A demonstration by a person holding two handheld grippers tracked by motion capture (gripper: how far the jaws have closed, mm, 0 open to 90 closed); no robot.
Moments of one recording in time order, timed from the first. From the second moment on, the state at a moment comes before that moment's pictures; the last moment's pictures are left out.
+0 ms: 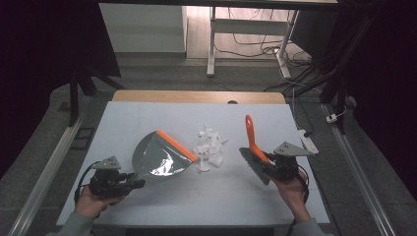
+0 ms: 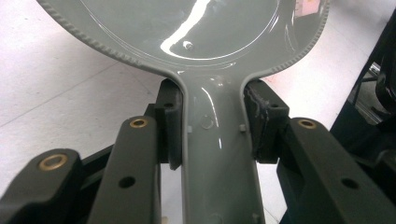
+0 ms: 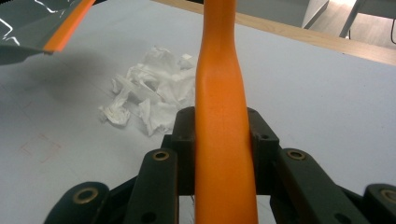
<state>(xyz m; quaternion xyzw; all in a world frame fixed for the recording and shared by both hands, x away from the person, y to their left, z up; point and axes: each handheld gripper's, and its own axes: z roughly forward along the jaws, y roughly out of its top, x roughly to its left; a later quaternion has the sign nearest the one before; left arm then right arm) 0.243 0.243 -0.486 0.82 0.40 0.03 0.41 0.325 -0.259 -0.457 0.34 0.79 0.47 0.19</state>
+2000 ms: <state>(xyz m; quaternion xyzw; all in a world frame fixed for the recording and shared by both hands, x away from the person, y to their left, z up) 0.253 0.212 -0.505 0.88 0.34 -0.04 0.33 0.394 -0.200 -0.459 0.35 0.80 0.45 0.19</state>
